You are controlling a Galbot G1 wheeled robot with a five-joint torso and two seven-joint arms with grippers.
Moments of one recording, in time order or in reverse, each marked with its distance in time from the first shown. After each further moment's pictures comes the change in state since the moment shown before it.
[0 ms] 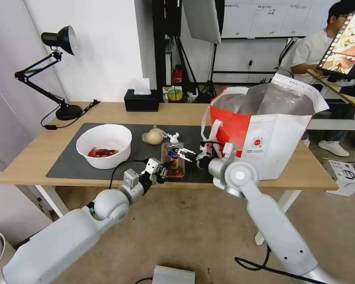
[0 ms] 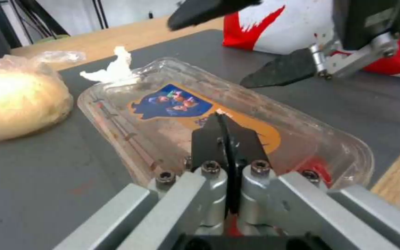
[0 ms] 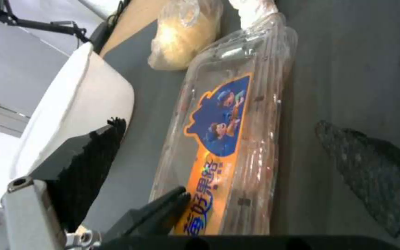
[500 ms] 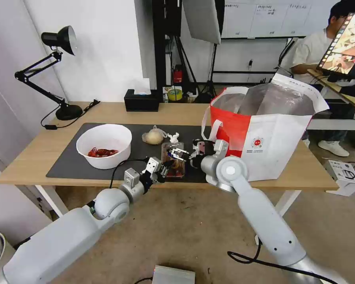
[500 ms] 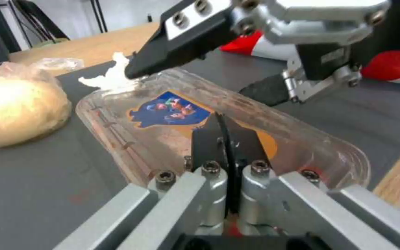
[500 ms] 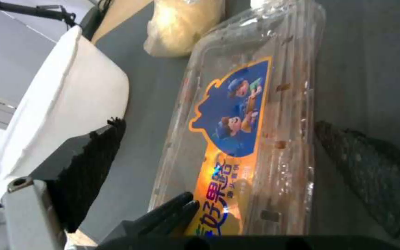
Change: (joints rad) left arm -0.008 0.000 0.004 -0.001 -0.005 -0.004 0.001; right arm 0.038 0.047 -0.033 -0.053 -0.003 -0.019 0.037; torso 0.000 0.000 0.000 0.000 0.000
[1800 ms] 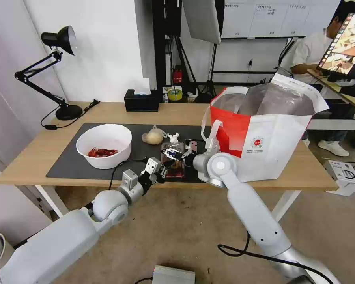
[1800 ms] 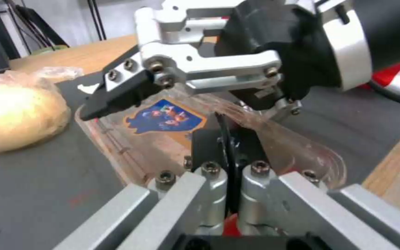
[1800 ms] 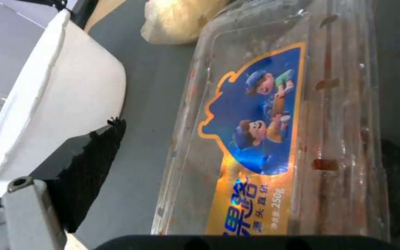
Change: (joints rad) left arm 0.028 0.012 -0.018 -0.027 0.000 -0.023 0.006; right arm 0.049 0.065 -0.013 -0.090 -0.010 -0.039 0.008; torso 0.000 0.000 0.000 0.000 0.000
